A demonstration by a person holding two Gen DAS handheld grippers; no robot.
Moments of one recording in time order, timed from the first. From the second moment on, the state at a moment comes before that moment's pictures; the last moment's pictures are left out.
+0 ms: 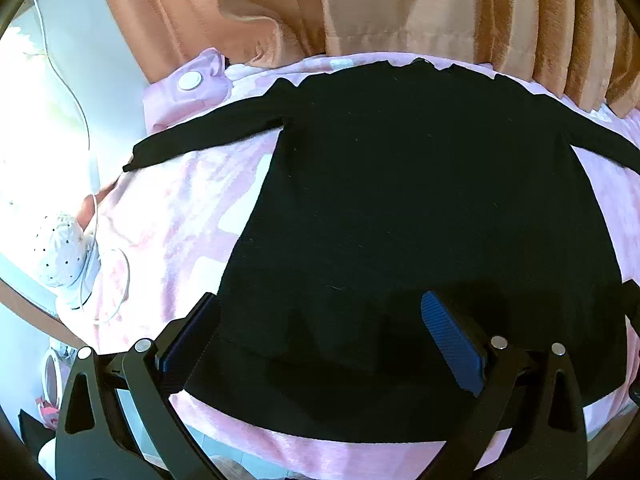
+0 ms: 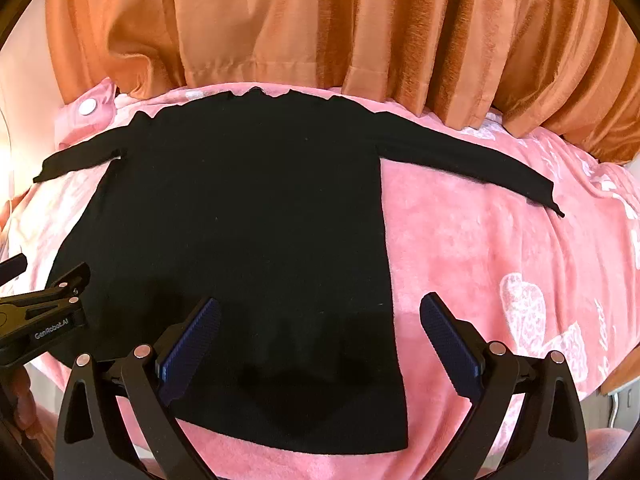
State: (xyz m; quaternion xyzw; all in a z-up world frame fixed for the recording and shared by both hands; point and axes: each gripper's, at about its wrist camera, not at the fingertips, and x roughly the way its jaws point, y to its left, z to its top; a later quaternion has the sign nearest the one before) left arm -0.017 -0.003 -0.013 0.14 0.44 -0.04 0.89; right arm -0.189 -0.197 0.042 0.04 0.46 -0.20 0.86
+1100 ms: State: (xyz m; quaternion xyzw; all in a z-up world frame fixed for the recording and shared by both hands) left arm -0.018 -0.005 -0.011 0.15 0.44 -0.04 0.89; right arm -0.186 -0.192 0.044 0.03 0.46 -0.20 0.86
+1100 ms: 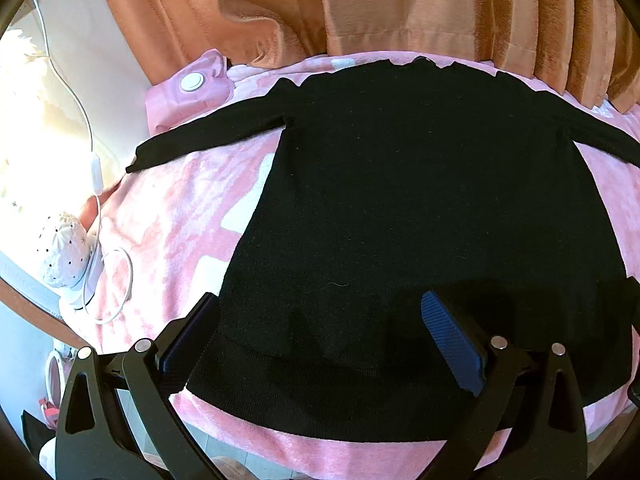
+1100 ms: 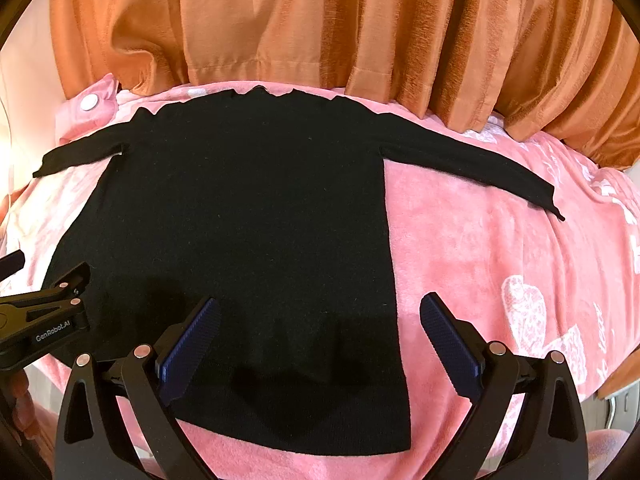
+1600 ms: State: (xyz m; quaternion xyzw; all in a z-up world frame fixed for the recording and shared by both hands) left arm -0.017 -0.004 -0.011 0.15 0.44 -0.03 0.89; right arm -0.187 -0.189 0.042 0.03 0.46 -0.20 0.86
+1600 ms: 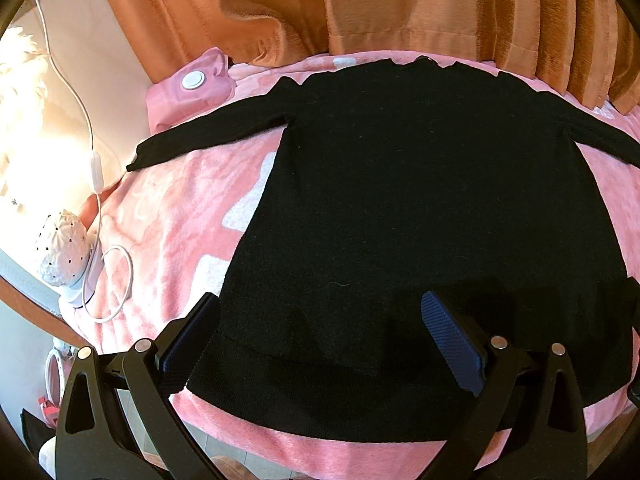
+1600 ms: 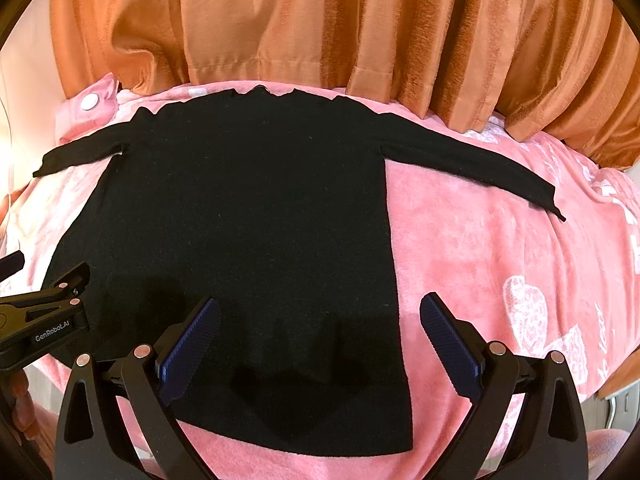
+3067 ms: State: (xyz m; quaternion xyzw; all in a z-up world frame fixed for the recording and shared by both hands) left arm 0.048 0.009 0.058 -0.06 0.44 -0.14 0.89; right arm -0.152 -0.349 0.095 0.19 0.40 -0.22 0.87
